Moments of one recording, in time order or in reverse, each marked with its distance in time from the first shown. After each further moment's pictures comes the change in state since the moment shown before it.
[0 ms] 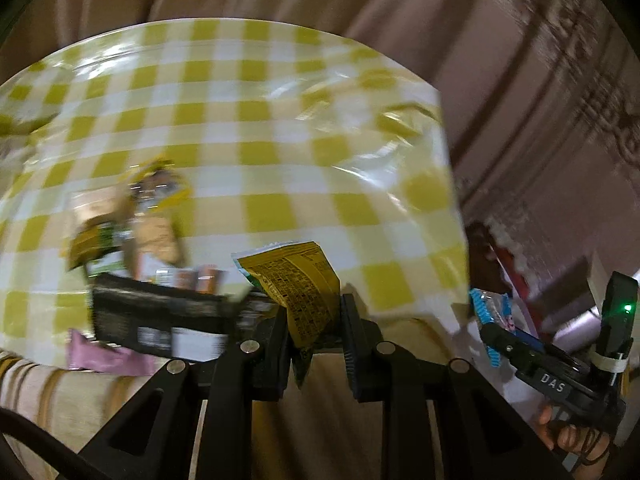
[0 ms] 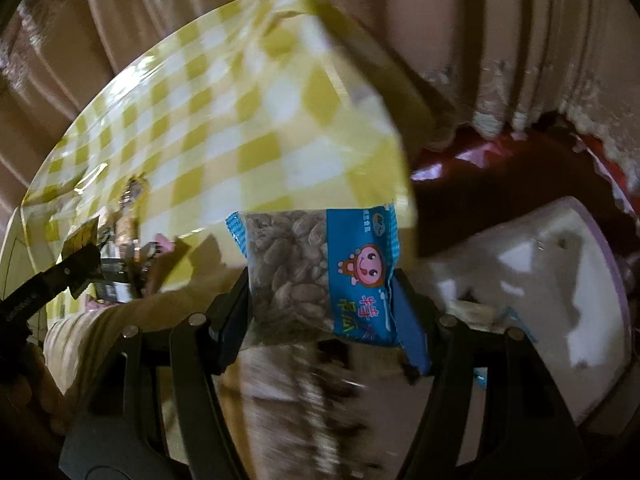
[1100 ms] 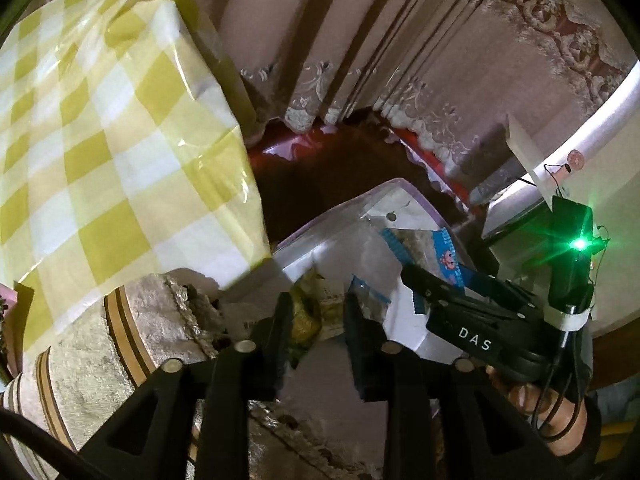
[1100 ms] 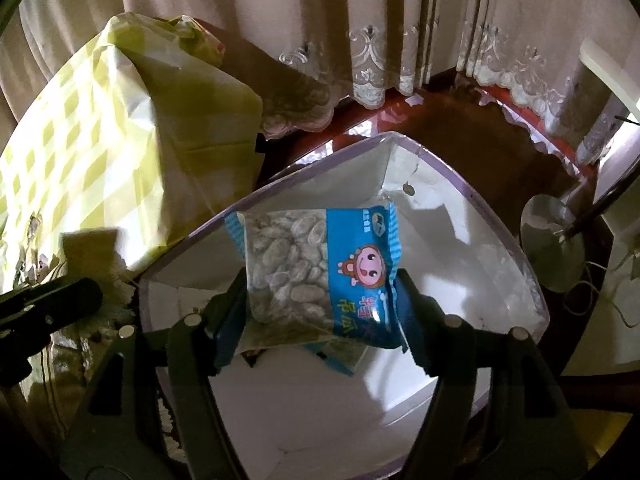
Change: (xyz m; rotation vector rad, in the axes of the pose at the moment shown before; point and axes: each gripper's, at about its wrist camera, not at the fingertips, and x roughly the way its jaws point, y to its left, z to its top) left arm 0.079 -0.177 -0.037 0.320 0.317 -0.290; right arm -0.017 -0.148 -0.027 0.189 0.023 -0.255
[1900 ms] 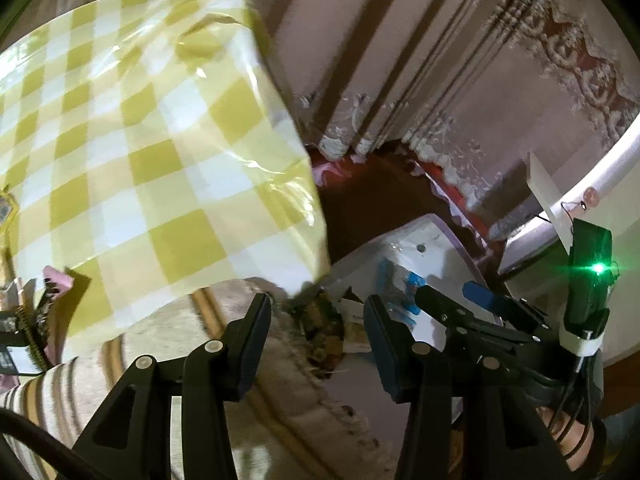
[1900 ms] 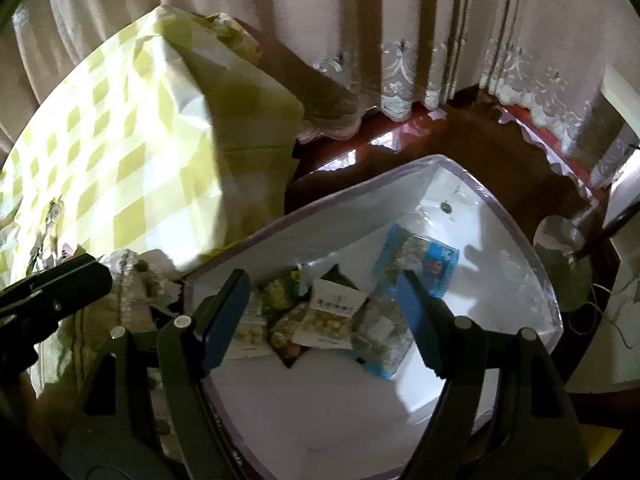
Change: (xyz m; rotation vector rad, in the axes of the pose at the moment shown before) left arm -0.041 0.038 -0.008 -0.093 -0.114 0.075; right arm -0.016 0.043 0.001 -0.078 -0.026 0.050
